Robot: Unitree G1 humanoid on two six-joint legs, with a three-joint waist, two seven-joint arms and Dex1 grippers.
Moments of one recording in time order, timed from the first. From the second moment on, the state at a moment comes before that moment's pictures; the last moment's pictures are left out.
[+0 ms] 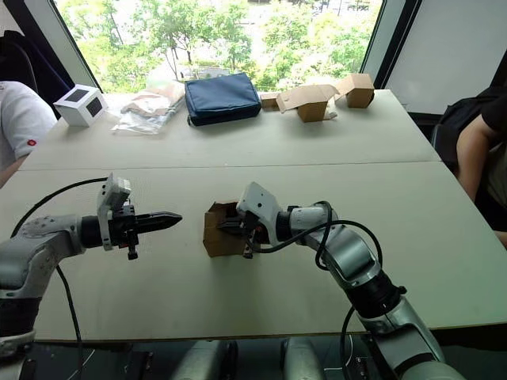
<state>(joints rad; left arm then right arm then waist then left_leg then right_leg) -0.23 0.73 0.20 -0.32 -0.63 0.84 -1.06 -0.53 -0.42 0.35 -0.24 0.31 0.62 0.88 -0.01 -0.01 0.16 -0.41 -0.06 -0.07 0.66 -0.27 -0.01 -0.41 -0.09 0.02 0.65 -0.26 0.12</state>
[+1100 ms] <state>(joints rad) -0.26 0.65 0.00 -0.28 -0.61 0.73 -0.99 -0.70 -0.41 0.26 -0.17 0.33 0.67 0.78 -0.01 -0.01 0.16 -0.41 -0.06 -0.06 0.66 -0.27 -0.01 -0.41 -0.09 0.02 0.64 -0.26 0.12</state>
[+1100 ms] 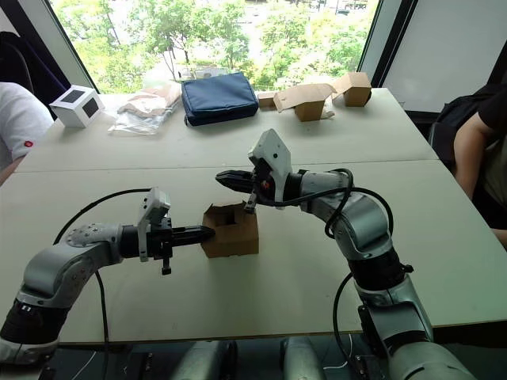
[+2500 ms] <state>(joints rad) -0.41 0.50 -0.02 -0.05 -0.52 0.60 -0.94 -0.48 -0.49 0.34 -0.37 0.24 0.58 0.86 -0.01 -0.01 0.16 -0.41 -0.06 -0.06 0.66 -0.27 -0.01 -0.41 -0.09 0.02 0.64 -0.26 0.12</state>
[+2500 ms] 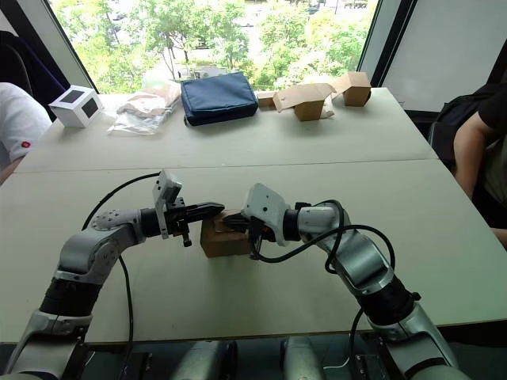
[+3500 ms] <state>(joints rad) -0.40 0.50 -0.02 -0.08 -0.57 0.65 -0.91 -0.49 -0.49 0.43 -0.26 0.06 0.40 0.86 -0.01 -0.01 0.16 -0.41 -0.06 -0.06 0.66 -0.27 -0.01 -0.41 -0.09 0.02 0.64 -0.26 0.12</state>
